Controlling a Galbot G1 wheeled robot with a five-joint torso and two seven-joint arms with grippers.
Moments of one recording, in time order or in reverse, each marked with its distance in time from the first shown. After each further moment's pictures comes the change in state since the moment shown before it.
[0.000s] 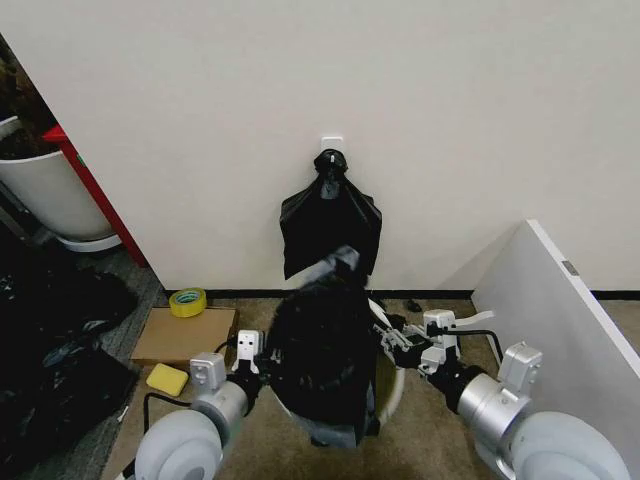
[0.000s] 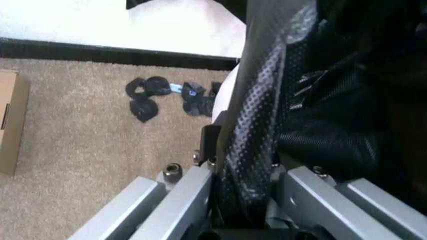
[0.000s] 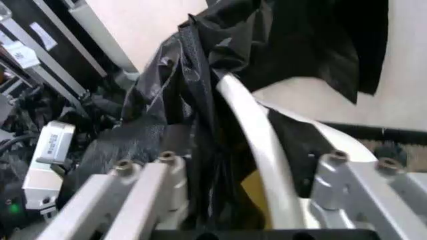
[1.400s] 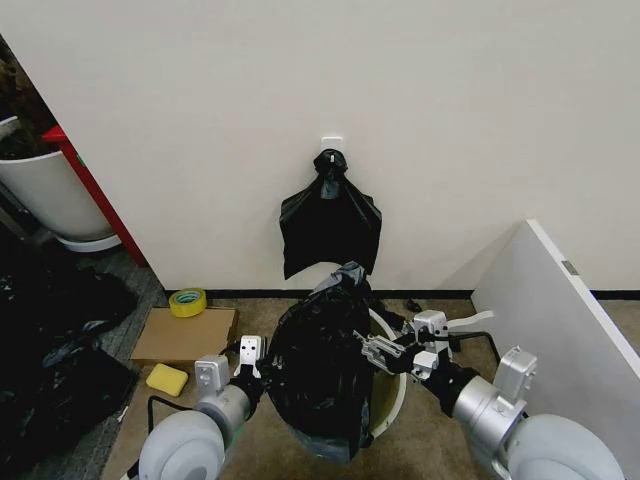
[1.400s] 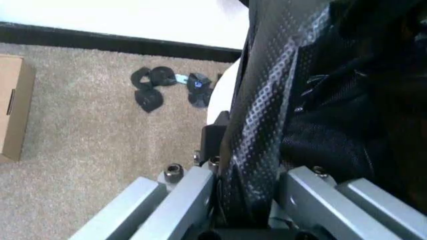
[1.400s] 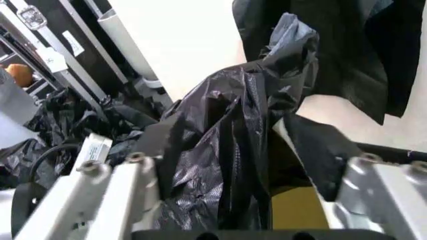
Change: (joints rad) left arm -0.001 -0.005 0.002 0.004 -0.028 0.015 -0.041; right arm 0.010 0.000 -0.002 0.000 -0.028 0.043 -0.066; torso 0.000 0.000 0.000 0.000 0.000
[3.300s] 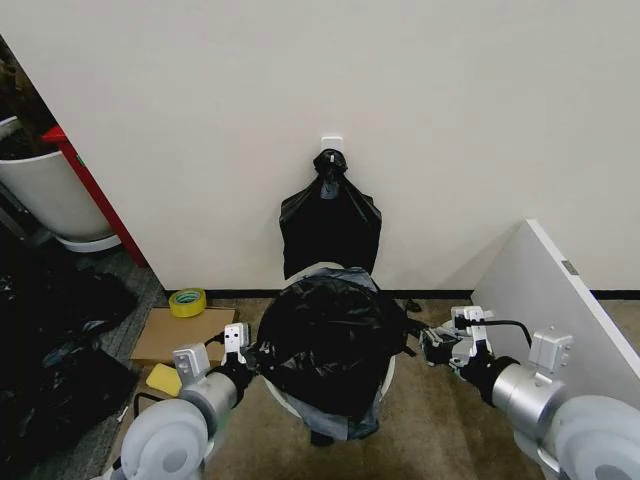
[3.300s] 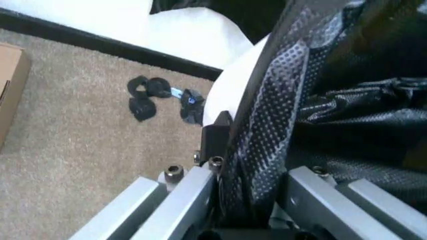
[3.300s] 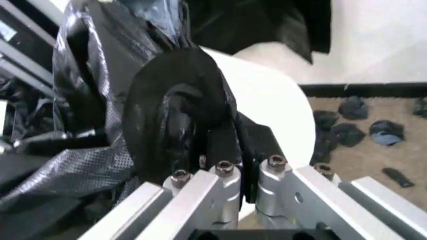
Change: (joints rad) left arm 0.011 0.000 -0.125 -0.013 -0.212 -0.049 -0.009; right arm -0.098 -0.088 0.270 -0.040 0.329 -0.146 0.073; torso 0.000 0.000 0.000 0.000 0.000
